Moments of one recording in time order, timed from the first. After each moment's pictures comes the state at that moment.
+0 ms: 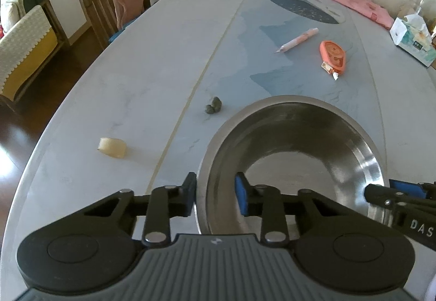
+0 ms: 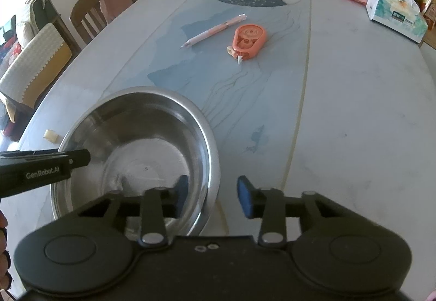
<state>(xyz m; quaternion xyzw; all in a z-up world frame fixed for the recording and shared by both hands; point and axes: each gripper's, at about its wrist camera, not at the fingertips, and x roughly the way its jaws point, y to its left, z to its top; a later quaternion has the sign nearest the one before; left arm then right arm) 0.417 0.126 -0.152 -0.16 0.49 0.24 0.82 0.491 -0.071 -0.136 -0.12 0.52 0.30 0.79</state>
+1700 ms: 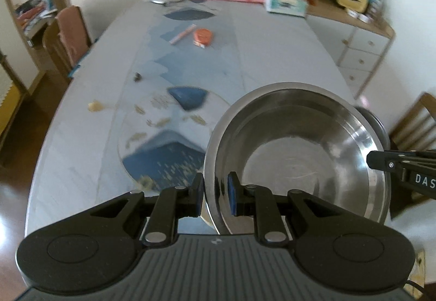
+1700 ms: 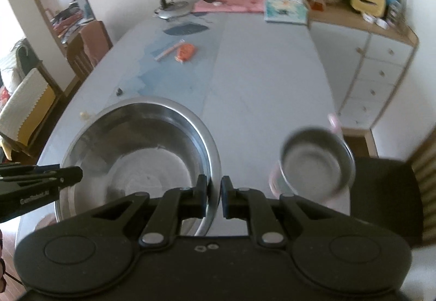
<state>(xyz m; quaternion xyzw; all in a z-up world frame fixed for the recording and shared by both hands) 0.226 -0.057 -0.031 -0.07 0.48 0.08 0.87 0.293 -0.263 -0.010 -0.04 0.48 0.20 0.85</state>
